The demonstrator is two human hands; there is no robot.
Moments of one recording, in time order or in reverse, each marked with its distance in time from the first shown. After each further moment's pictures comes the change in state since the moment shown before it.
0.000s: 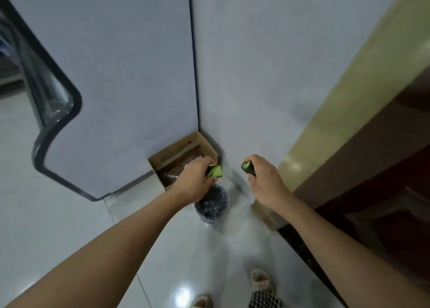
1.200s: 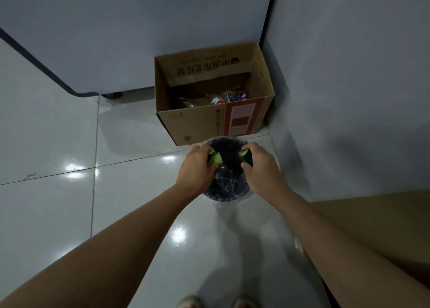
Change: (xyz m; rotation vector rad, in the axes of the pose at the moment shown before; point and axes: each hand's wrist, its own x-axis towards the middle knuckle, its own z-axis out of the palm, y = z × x) left_hand 0.141 -0.265 0.393 -0.103 0.252 -0.634; right_hand 0.215 0.271 0.387 0.062 -0.348 -0.230
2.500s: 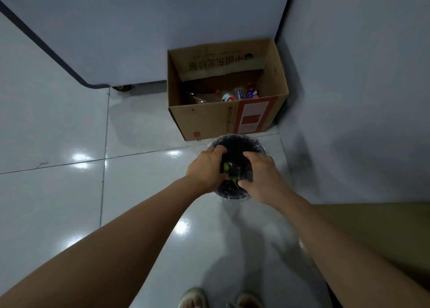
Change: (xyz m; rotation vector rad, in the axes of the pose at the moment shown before) left_hand -0.002 -0.002 -0.019 0.141 -0.226 0.038; right_hand -0.005 -0.010 0.009 -0.174 -0.237 0.016
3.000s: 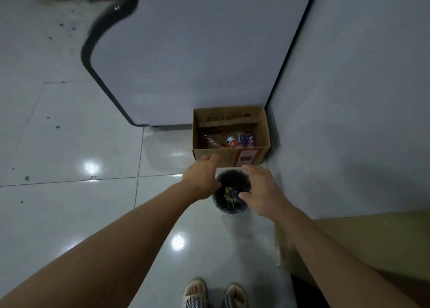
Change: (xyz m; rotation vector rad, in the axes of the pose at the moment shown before) left_hand -0.148 0.101 -0.229 0.037 0.064 -0.050; right_hand -0.145 -0.167 -0.207 -0.087 -0.009 -0.099
